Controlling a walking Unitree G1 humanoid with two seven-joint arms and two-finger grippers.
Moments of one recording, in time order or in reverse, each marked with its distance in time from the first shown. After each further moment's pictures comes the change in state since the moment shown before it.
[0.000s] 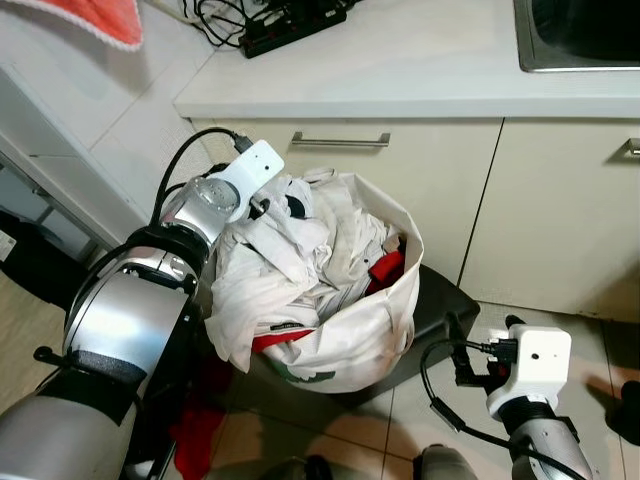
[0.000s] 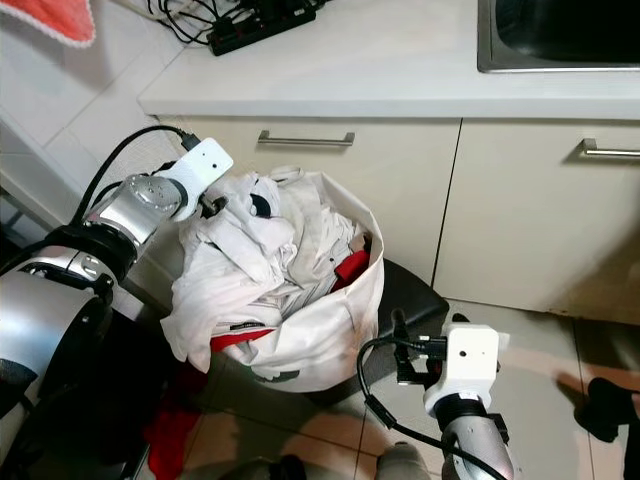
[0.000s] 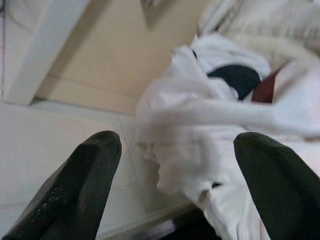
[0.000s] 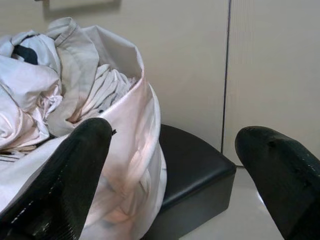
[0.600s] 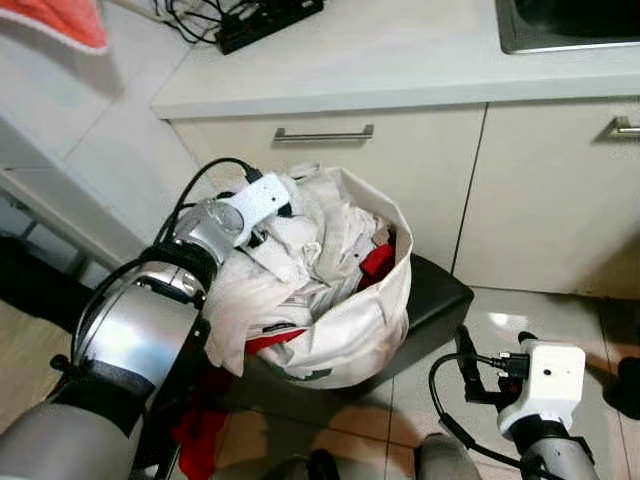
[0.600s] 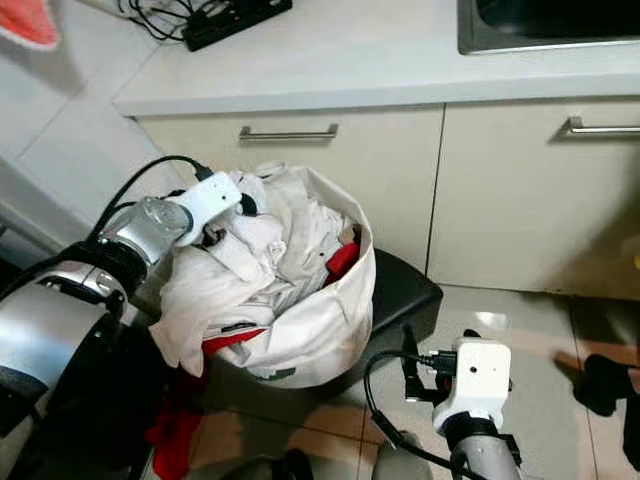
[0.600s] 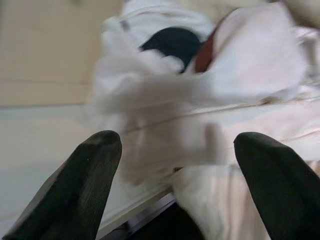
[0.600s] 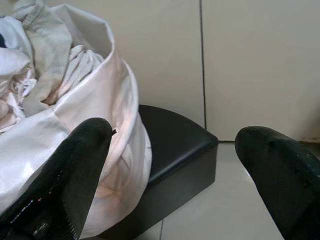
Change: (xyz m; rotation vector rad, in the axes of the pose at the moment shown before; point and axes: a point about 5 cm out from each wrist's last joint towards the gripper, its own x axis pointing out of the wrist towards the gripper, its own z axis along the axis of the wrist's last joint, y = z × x) left arm 0.006 -0.028 -0.016 0.098 0.102 -0.095; right arm -0.017 -0.004 -0.002 -0.005 0.039 -0.034
